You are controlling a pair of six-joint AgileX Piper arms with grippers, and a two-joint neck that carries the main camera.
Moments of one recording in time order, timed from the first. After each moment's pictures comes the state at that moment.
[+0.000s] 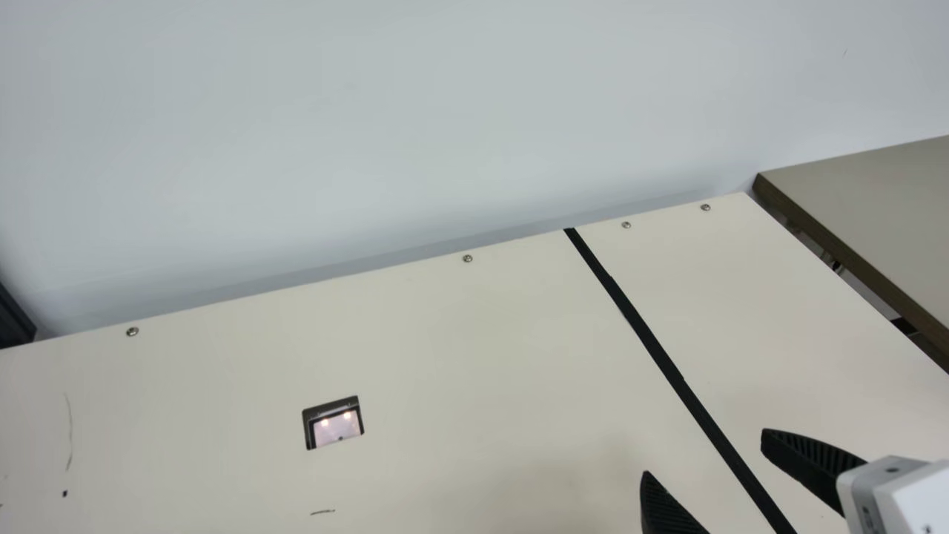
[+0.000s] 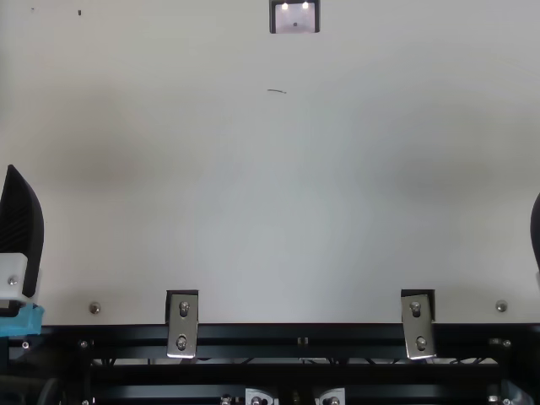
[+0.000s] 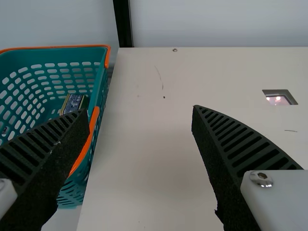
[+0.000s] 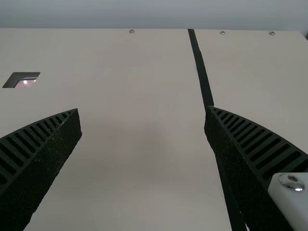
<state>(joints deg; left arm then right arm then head) -4.0 13.5 -20.3 4.9 38.2 -6.5 -4.0 13.5 -20.2 4.9 38.3 -6.4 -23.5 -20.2</state>
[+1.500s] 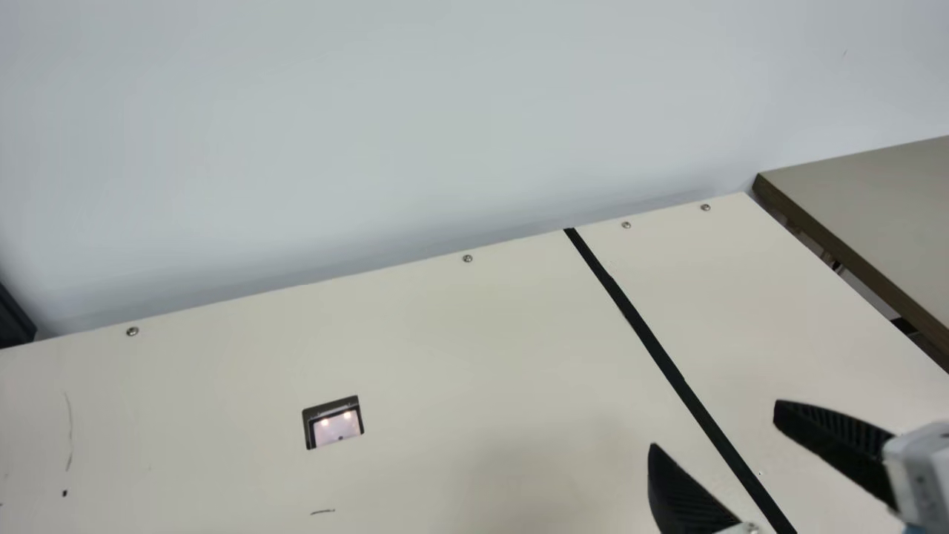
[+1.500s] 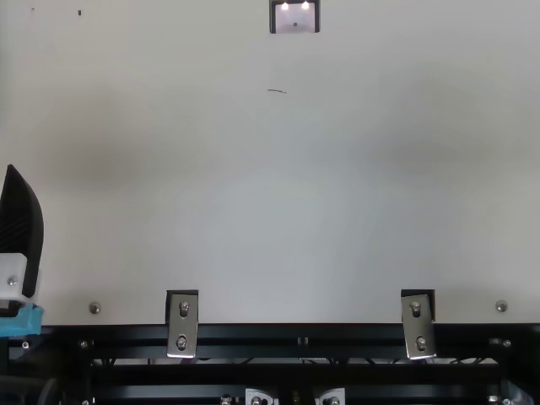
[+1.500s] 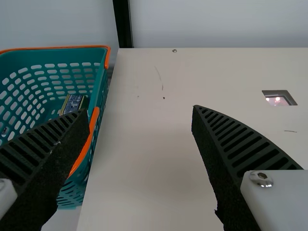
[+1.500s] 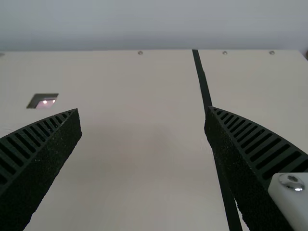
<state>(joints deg) -4.0 13.5 -20.3 4.9 38.2 -6.5 -2.5 16.8 -30.8 5.6 42.9 -4.5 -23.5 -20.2</state>
